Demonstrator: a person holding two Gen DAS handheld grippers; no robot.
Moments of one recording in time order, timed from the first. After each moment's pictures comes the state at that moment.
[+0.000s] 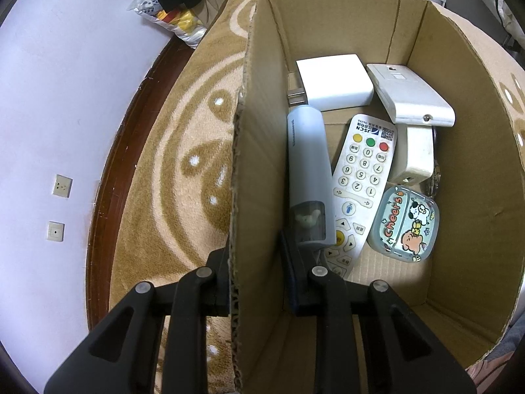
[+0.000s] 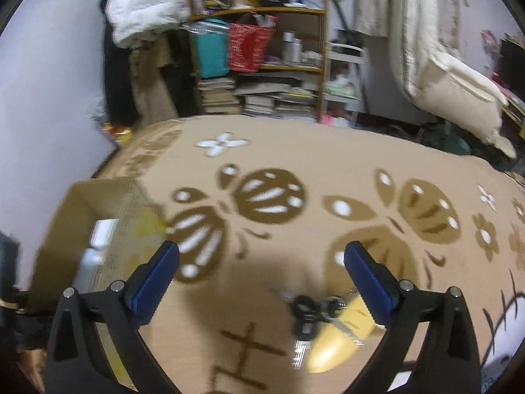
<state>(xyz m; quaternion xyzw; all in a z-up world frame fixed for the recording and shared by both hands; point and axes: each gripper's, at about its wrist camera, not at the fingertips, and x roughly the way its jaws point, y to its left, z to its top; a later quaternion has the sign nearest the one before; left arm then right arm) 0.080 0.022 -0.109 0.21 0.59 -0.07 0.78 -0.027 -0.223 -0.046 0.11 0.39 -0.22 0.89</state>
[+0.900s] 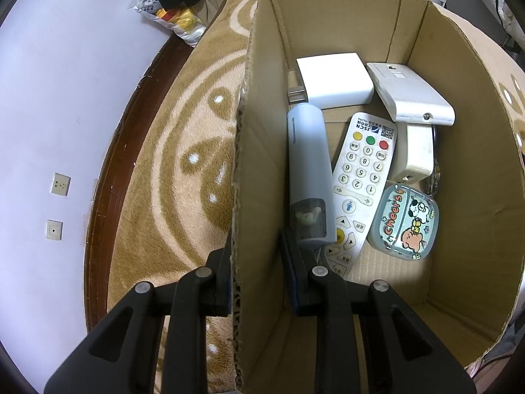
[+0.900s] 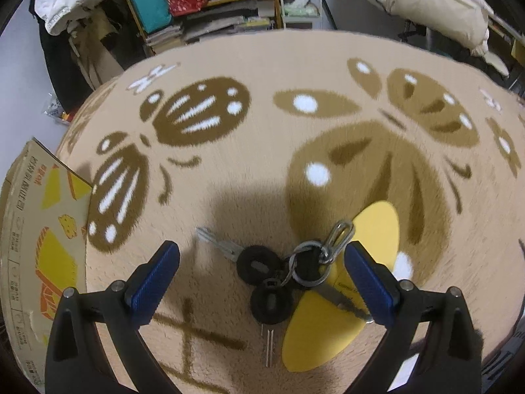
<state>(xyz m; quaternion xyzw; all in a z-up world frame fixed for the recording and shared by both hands) 0.079 0.021 -0.112 0.21 0.59 -0.07 0.78 -0.033 -0.277 -0.151 0.23 0.48 -0.25 0.81</state>
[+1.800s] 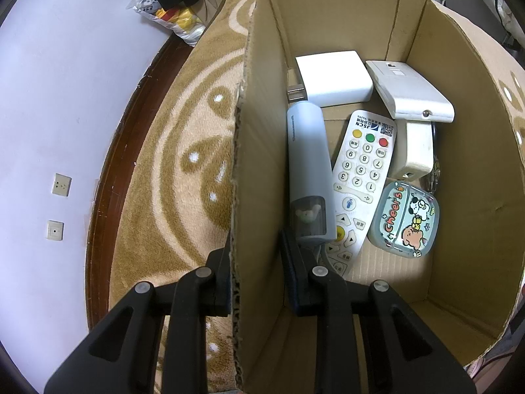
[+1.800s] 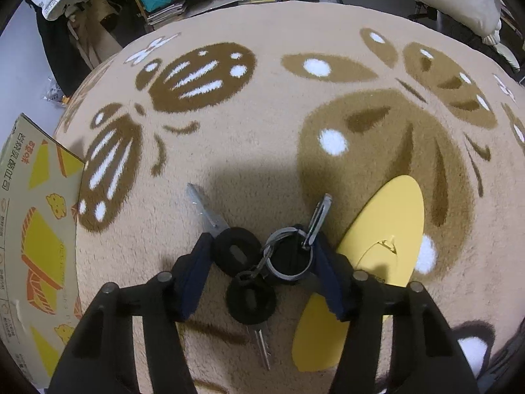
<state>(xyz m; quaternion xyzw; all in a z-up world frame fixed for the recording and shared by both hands) 0.077 0.023 -0.111 0.21 0.59 -0.07 0.77 -0.028 -0.274 -0.171 0.23 0.51 -0.23 0.80</state>
